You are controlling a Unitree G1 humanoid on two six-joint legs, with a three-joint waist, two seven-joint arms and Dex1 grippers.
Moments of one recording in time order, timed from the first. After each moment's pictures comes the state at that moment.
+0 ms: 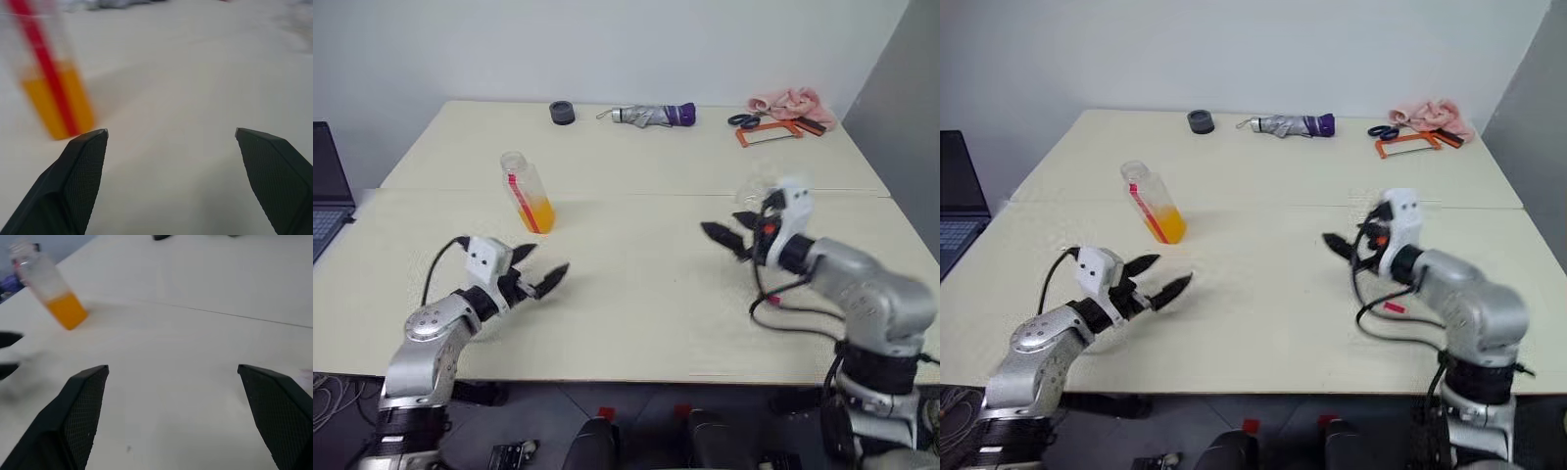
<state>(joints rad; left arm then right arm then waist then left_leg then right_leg) -0.13 0.63 0.16 -0.08 -0.45 0.32 -0.80 -0.59 -0.34 -0.32 -0.33 0.50 1.27 0.42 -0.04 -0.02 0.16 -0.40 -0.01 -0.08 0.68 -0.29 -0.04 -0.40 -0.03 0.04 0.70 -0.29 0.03</state>
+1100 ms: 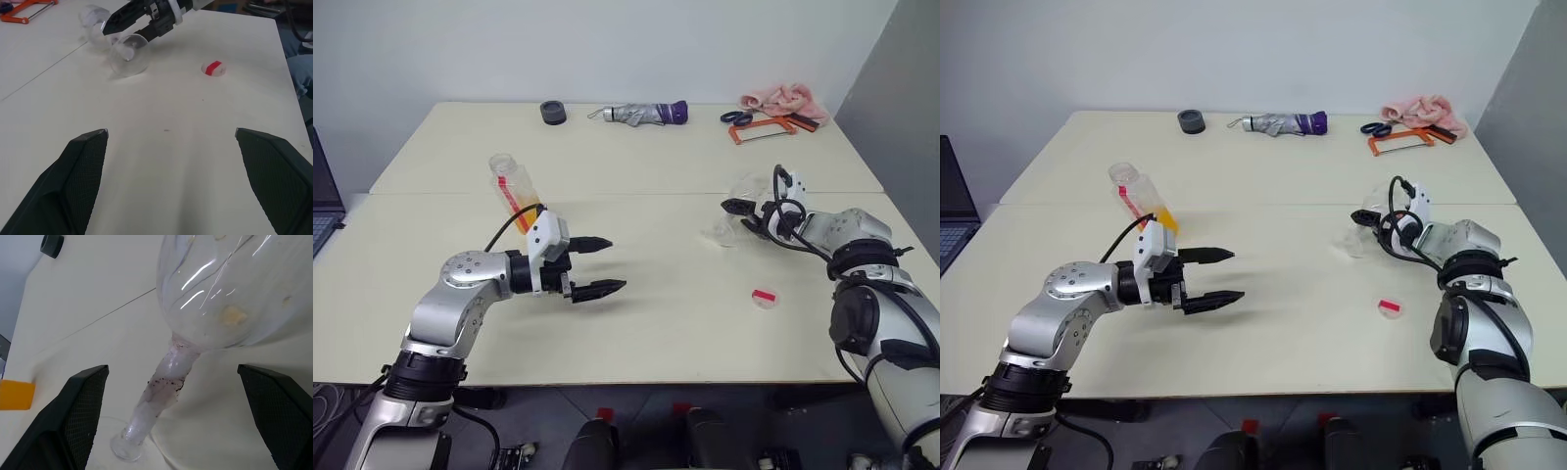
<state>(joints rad) -0.40 0.68 -0.04 -0.07 -0.46 0.38 -1.12 -1.12 -0.44 -0.37 1.15 0.41 0.80 0.51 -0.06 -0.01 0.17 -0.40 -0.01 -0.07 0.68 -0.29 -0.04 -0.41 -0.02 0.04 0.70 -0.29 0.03</state>
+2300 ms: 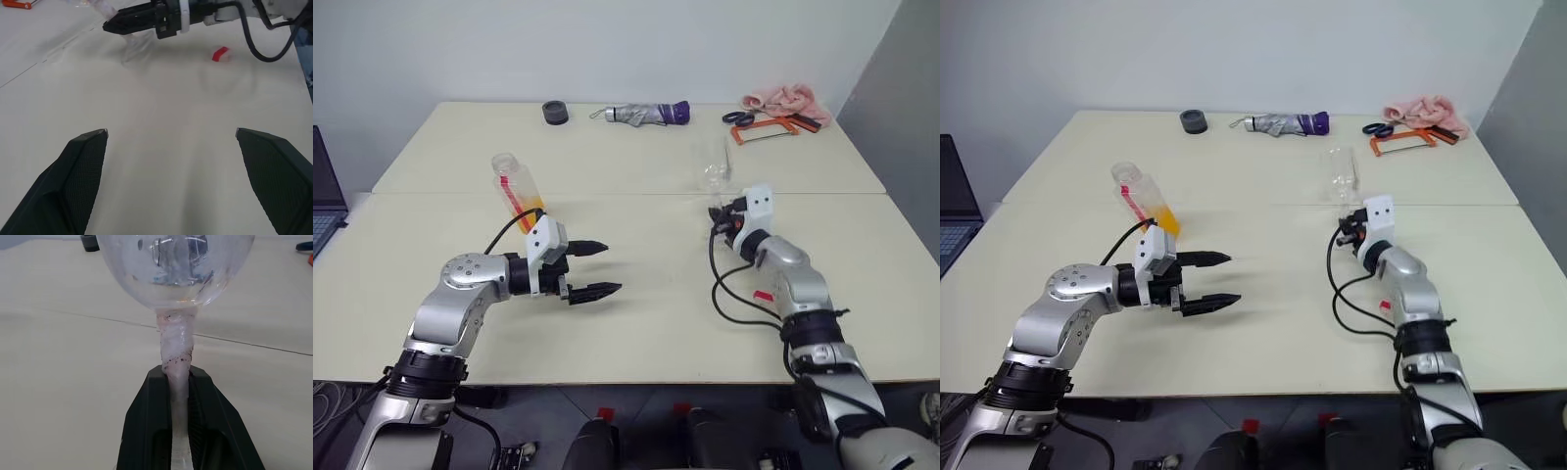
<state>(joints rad) -0.40 0.67 -0.04 0.00 -0.42 0.34 -1.15 -0.58 -0.22 -0.05 0.34 0.15 0.28 0.41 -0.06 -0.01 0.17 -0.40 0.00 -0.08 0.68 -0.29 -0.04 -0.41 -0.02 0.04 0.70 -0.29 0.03</state>
